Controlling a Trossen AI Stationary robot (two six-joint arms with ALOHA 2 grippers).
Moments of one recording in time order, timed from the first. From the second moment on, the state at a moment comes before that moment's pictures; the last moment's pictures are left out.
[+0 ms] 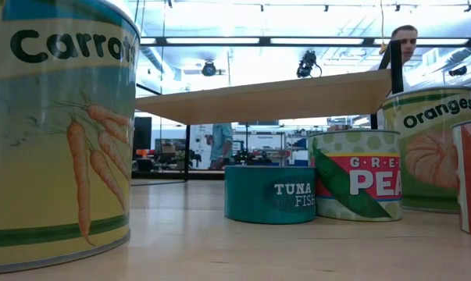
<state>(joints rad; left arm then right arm) -0.37 0.01 0.24 0.14 -1.00 -0.25 0.98 1.51 1.08 -1.28 0.29 1.73</state>
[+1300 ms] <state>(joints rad) -0.37 0.01 0.24 0.12 -0.99 -0.28 0.80 1.51 0.90 -1.01 0.31 1.61</state>
